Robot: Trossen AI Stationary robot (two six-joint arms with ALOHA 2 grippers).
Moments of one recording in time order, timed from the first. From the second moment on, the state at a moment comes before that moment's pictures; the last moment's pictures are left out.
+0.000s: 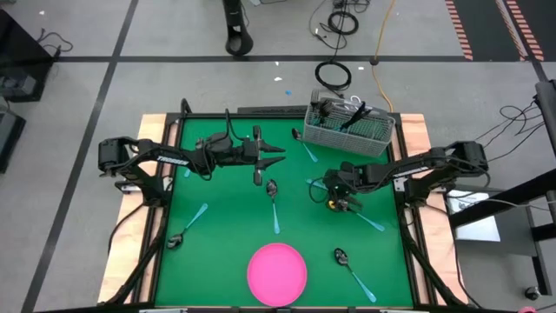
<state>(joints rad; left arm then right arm) 0.26 1.55 0.70 0.96 0.27 0.19 -0.04 1.43 0.61 -0.32 0.15 0.40</state>
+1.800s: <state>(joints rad) 0.26 1.55 0.70 0.96 0.27 0.19 -0.06 1.50 0.62 -0.31 0.17 0.25</state>
